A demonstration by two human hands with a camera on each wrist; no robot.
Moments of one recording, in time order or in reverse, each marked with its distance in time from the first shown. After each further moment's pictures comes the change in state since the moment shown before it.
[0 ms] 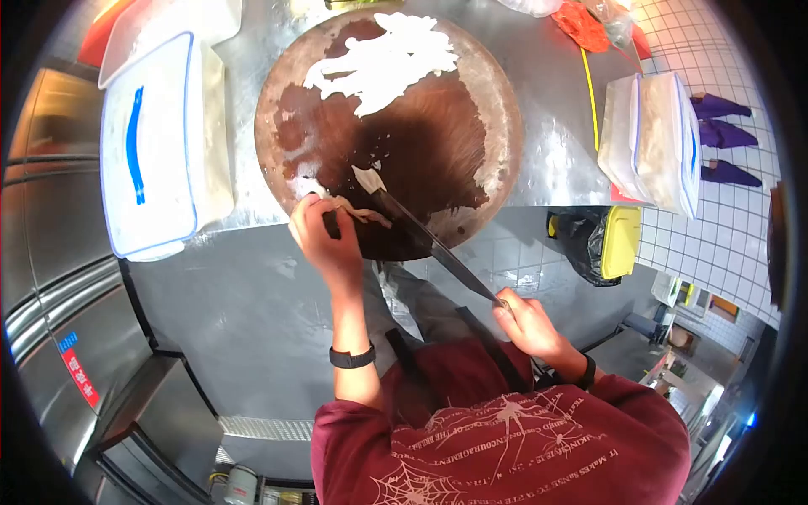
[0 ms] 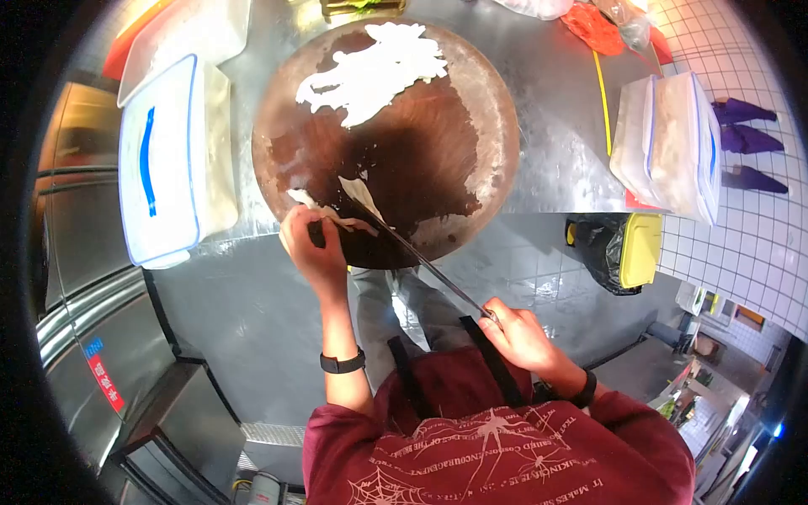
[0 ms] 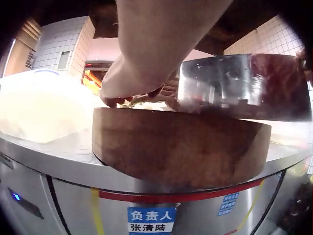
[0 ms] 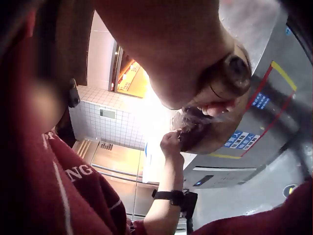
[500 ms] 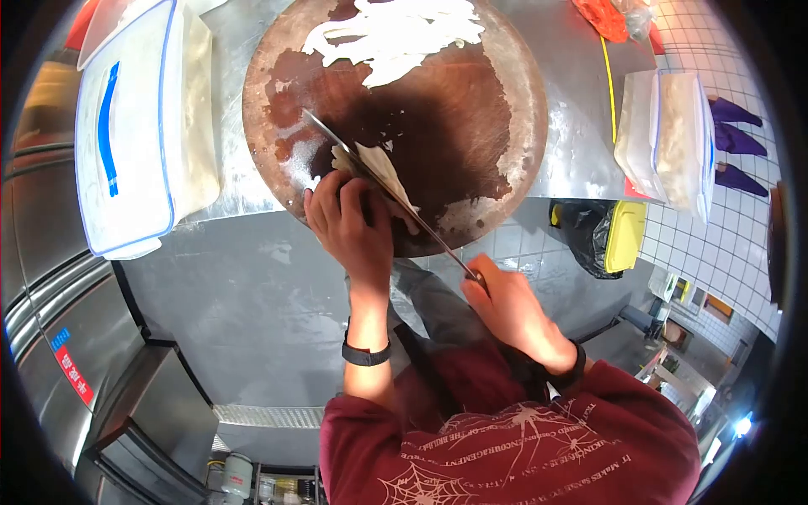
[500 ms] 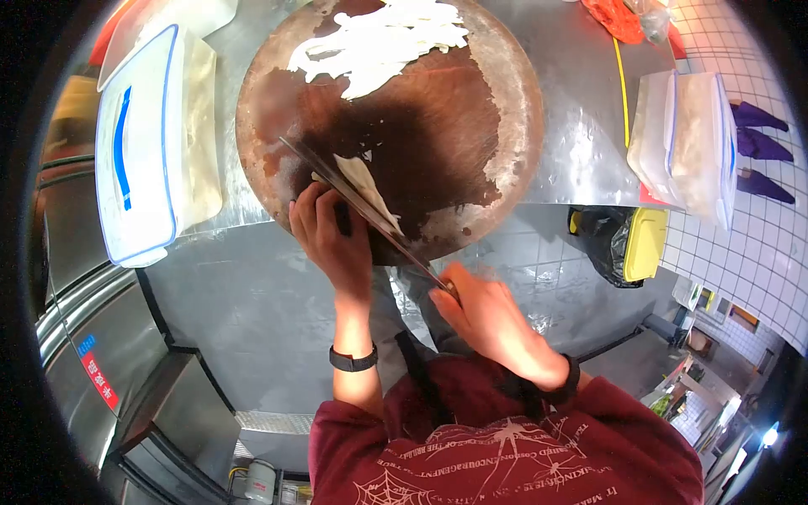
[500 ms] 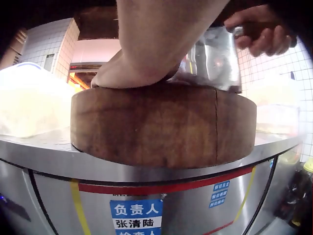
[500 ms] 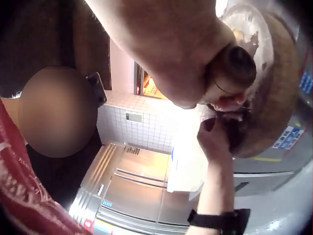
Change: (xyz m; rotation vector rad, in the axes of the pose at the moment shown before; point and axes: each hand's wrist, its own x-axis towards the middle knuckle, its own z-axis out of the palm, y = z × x) left_hand -0.012 0.005 0.025 0.145 -0.051 0.069; right_hand 0.073 -0.071 0.020 0.010 -0.007 0.048
